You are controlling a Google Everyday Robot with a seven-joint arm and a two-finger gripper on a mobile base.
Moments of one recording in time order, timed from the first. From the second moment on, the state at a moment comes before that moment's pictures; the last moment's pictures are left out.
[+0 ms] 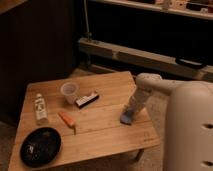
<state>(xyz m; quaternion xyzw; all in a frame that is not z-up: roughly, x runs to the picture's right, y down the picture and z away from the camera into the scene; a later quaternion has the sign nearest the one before) 0.141 0.135 0.881 -0.31 0.28 0.79 0.45</state>
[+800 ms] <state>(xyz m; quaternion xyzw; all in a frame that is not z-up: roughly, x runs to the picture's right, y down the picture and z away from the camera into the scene) 0.005 0.085 0.918 -0.35 0.25 0.71 0.56</state>
